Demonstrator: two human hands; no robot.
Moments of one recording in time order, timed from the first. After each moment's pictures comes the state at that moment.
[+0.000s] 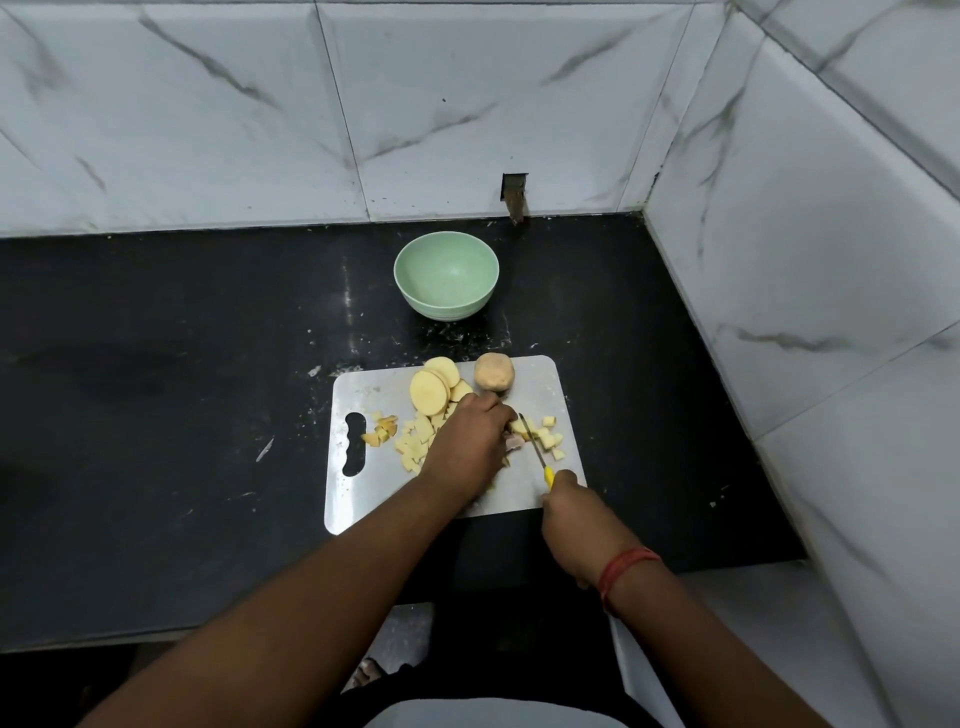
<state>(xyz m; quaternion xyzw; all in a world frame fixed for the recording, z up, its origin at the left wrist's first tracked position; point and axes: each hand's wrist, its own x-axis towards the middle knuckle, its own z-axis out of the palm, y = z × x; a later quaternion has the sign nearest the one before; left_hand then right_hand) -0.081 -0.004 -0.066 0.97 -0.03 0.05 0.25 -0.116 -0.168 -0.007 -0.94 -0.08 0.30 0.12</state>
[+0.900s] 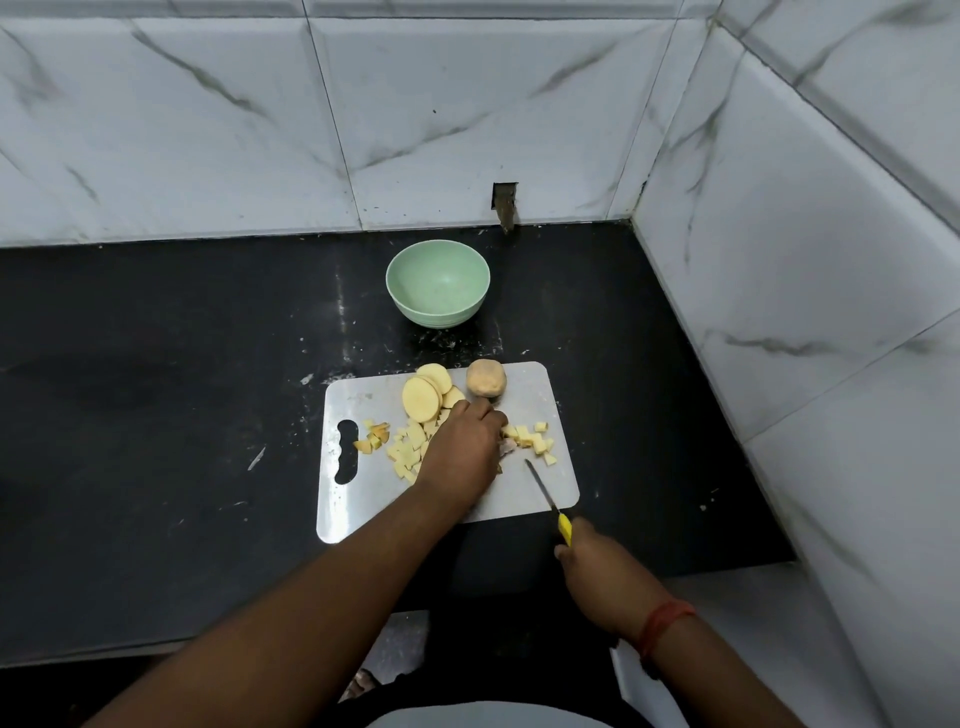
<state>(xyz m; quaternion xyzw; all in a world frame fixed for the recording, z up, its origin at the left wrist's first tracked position) -0.085 -0.010 -0.061 0.98 -0.02 0.05 0.19 -0.141 -0.207 -0.005 -0.91 -0.06 0.37 0.19</state>
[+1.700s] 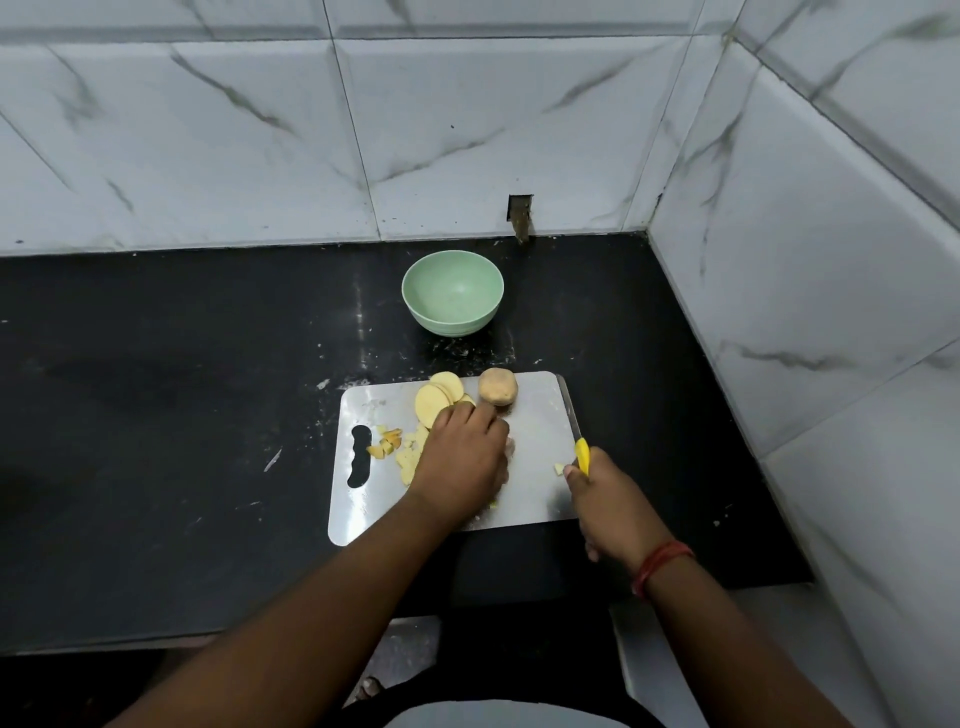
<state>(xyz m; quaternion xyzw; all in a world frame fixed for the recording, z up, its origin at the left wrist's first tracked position) -0.098 0.002 -0.056 0.98 -0.08 0.18 0.06 -0.087 -0.194 0.009 -0.89 0.00 0.27 0.36</state>
